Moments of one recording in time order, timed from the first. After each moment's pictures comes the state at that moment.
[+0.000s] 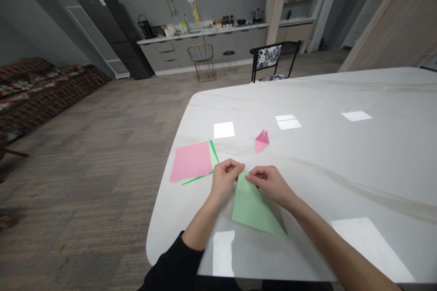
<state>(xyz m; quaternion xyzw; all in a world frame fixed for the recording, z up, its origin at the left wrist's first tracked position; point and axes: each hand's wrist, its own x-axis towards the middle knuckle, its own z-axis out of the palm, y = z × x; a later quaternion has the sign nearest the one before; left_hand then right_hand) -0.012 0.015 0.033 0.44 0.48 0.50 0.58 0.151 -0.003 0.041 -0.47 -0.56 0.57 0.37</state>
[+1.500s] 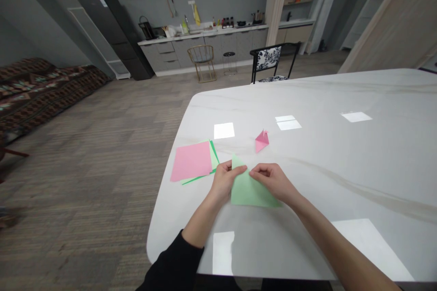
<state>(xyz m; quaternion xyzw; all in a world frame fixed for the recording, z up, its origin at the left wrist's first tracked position) -0.010 0.011 0.039 0.34 0.44 0.47 0.68 0.159 0.000 0.046 -0.49 -0.57 0.55 0.37</state>
